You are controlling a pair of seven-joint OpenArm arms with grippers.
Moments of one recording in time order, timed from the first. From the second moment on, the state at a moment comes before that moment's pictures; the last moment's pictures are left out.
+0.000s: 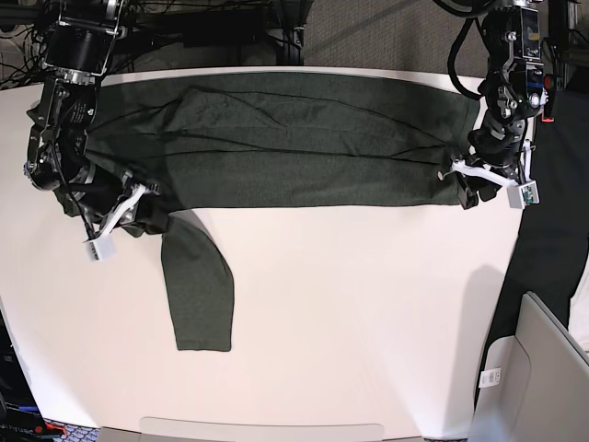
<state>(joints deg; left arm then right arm) 17.3 -21.8 -10.0 106.2 -37.5 10.4 32.9 4.8 16.8 16.6 86.5 49.0 34.2 -61.5</state>
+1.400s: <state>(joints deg) 17.3 -21.8 -10.0 106.2 -37.5 10.3 32.9 -4.4 14.9 -6.5 99.6 40.2 37.4 -68.3</state>
